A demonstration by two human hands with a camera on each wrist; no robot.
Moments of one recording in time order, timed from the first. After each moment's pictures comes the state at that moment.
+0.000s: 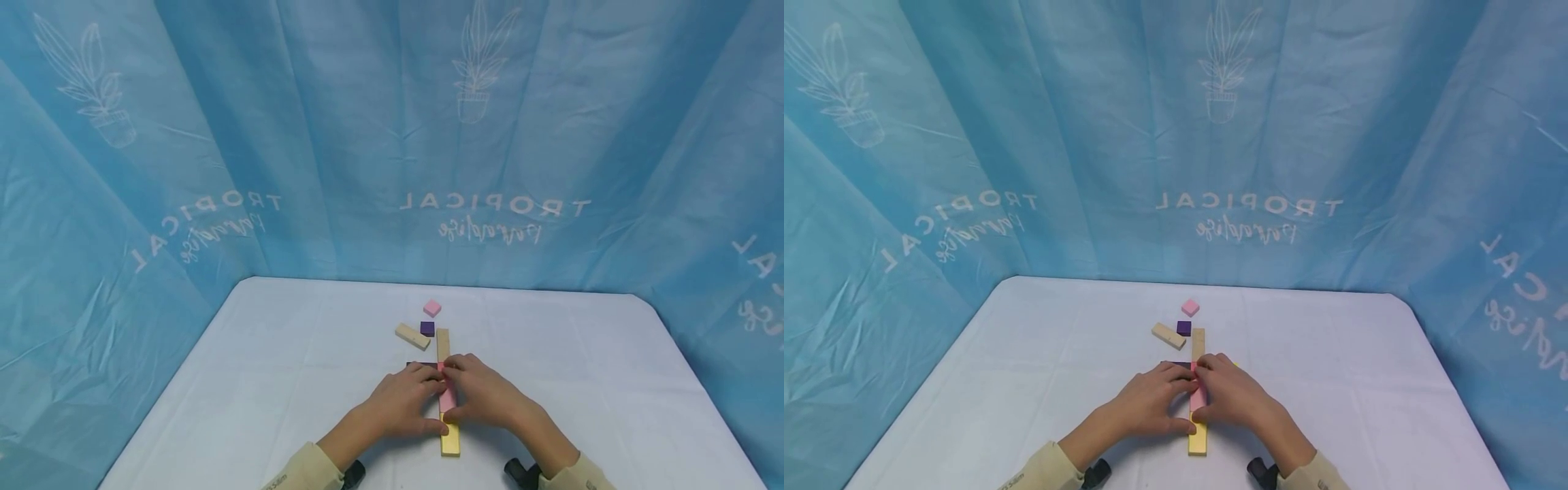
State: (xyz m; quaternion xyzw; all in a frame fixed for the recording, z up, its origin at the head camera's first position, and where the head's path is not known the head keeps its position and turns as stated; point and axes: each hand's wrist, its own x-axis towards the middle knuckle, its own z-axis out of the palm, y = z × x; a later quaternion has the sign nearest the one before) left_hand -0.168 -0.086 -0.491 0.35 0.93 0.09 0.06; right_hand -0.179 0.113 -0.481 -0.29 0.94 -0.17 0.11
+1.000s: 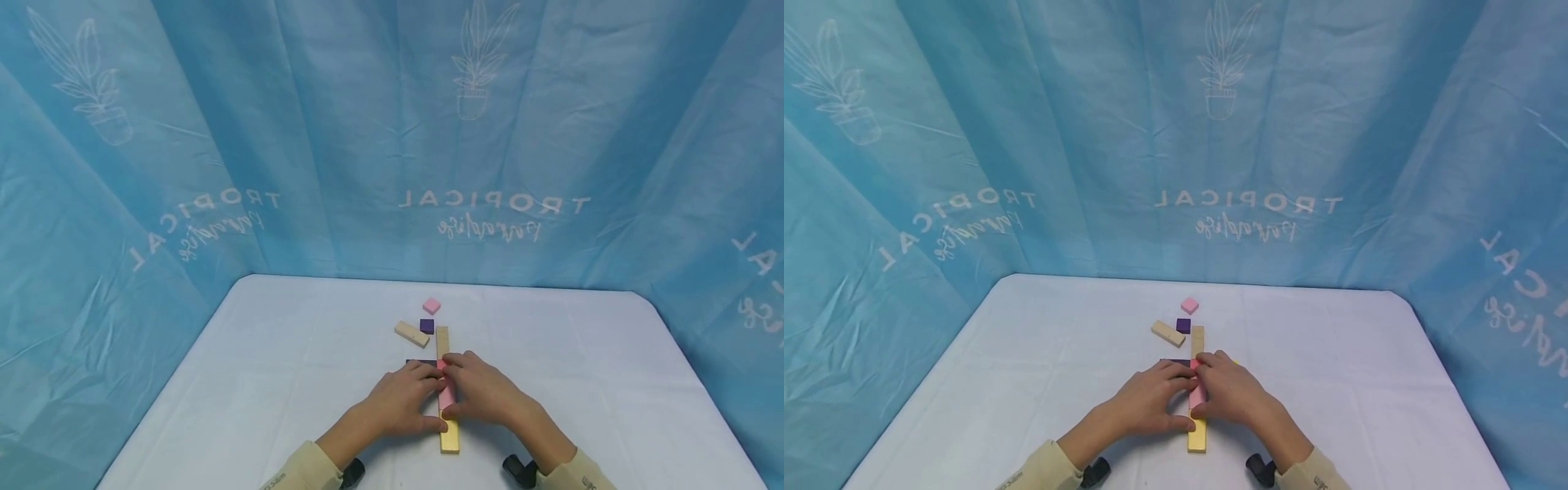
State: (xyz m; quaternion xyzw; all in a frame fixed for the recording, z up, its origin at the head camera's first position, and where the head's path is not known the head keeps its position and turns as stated) left_hand -0.167 -0.086 -0.494 0.35 0.93 0.10 0.05; right_hand -0.180 0.111 -0.482 -0.29 0.94 -0.14 0.09
